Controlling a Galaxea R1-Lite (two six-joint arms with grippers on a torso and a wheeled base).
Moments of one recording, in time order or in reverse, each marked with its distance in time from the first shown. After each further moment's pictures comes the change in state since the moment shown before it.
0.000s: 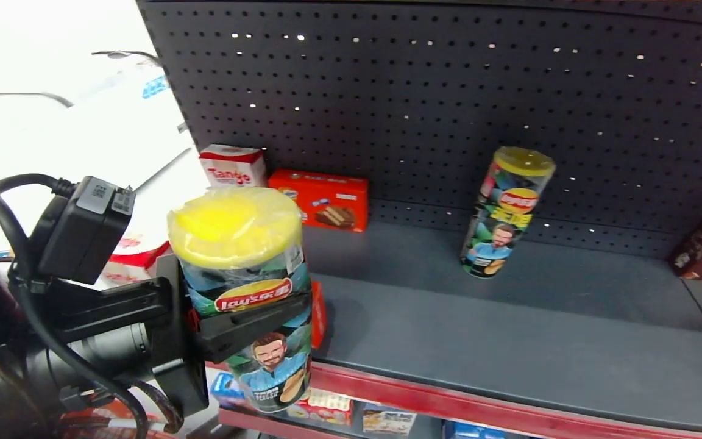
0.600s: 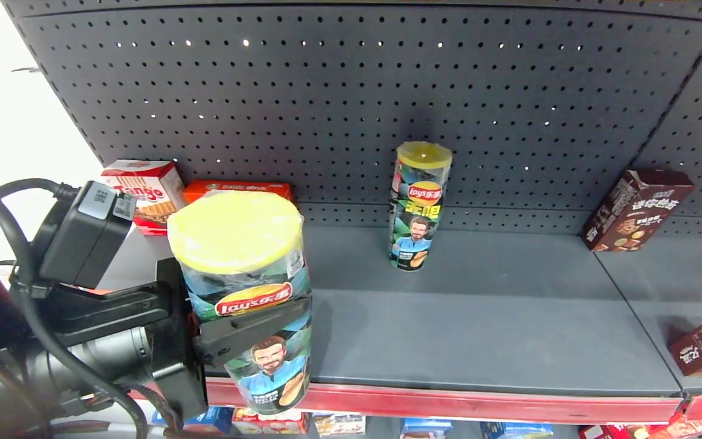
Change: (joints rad) left arm 0.006 -0.002 0.009 0.000 0.002 0.000; right arm 0.001 0.000 0.000 0.000 0.000 -0.001
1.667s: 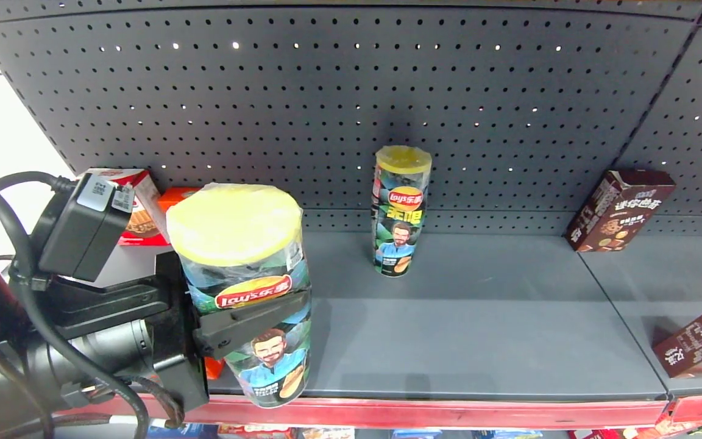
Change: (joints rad) left arm 0.005 0.007 -0.016 -0.002 0.001 0.006; right arm -0.001 0.000 0.000 0.000 0.001 -0.003
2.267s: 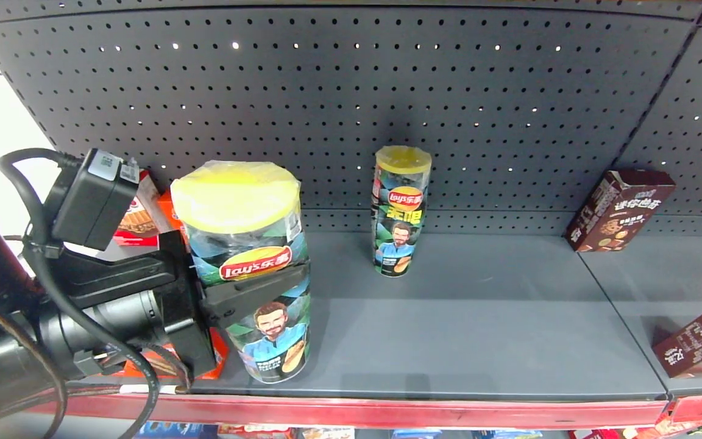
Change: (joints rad) left arm 0.032 0.034 -0.054 0.001 0.002 -0.003; right arm 0.014 0.039 -0.116 0.010 0.077 0.043
